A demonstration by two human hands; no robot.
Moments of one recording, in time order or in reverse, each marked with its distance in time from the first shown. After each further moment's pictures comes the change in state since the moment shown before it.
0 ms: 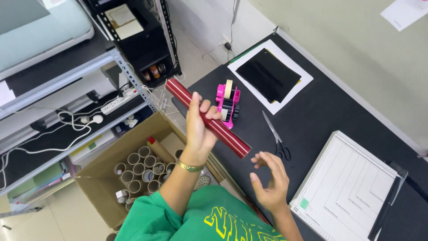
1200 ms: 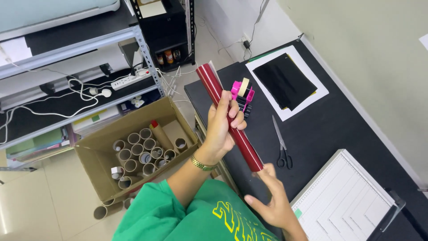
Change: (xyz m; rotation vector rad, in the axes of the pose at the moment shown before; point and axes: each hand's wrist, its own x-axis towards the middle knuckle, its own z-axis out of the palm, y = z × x) left_hand -0.022 -0.015 0.008 0.168 -0.178 0.058; right_hand 0.010 -0.018 -0.028 0.206 -0.562 0.249
